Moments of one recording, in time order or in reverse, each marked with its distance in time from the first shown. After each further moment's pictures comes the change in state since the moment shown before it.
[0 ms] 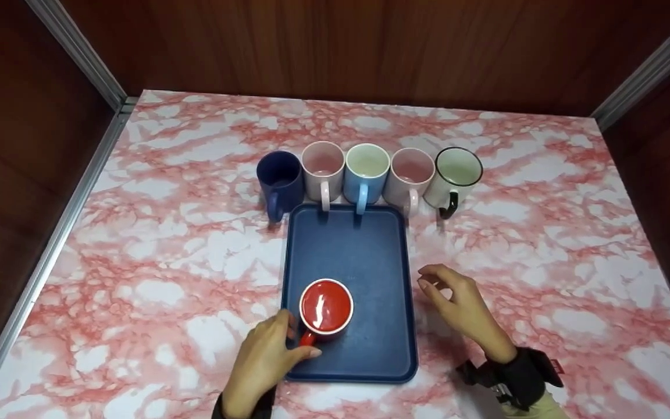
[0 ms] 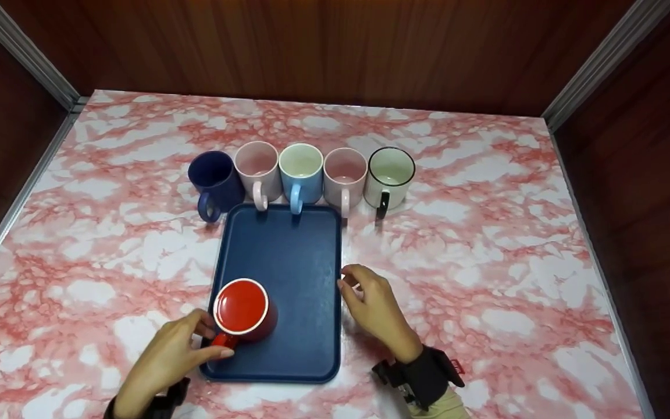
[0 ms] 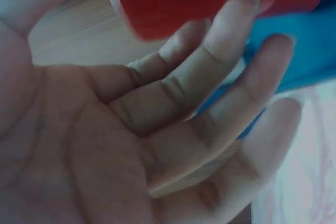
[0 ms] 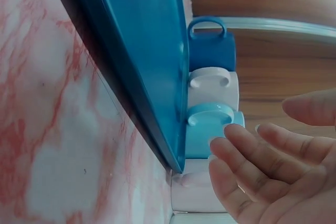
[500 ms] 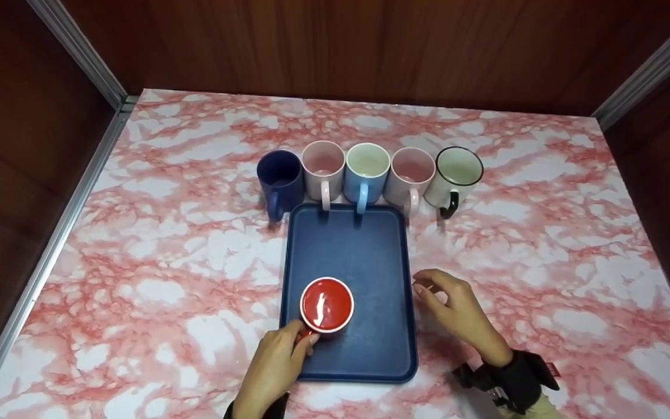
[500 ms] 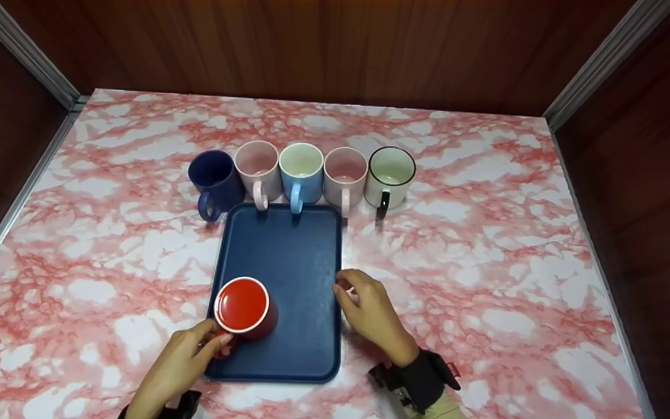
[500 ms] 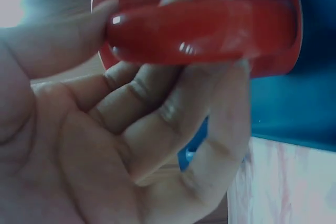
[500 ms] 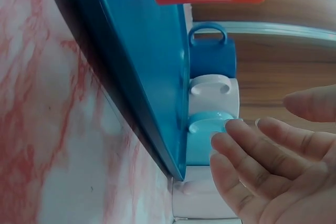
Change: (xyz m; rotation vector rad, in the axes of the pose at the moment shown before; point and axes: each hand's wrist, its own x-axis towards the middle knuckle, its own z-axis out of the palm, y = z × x) left_hand -0.005 0.002 0.020 -0.147 0.046 0.069; right_hand -0.004 -0.003 0.007 0.013 -0.002 -0.053
